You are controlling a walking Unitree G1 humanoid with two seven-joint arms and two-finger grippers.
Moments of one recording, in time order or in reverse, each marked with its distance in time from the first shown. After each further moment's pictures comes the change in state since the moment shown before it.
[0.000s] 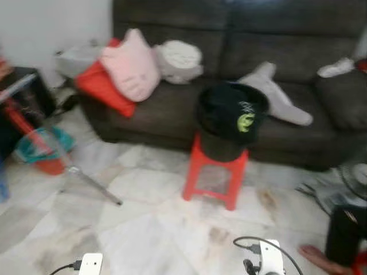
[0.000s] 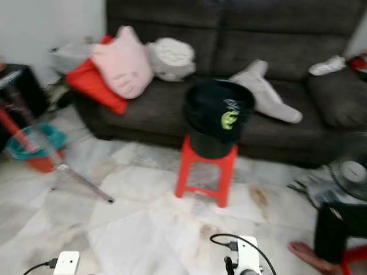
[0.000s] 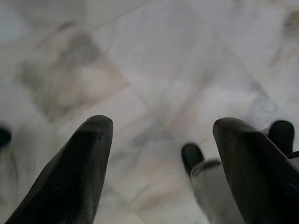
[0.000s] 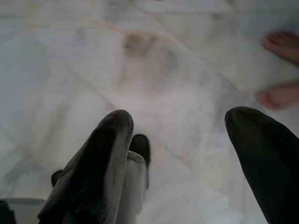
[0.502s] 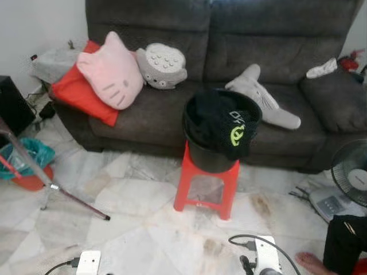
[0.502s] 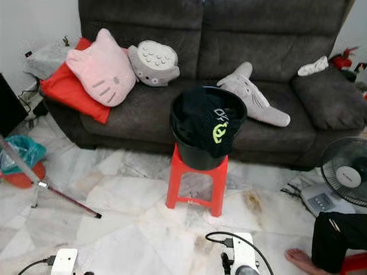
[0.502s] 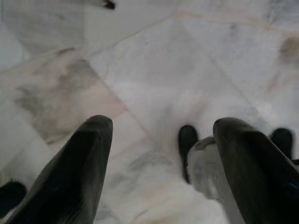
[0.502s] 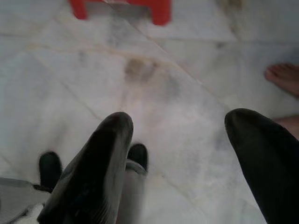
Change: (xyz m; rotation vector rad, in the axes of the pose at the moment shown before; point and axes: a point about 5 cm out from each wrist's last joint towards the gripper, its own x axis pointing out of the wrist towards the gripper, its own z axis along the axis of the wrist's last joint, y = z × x) left arm 0.001 -0.011 -0.001 -0.004 0.002 -0.030; right arm -0.001 -0.005 -0.004 -0.037 0.008 -0.020
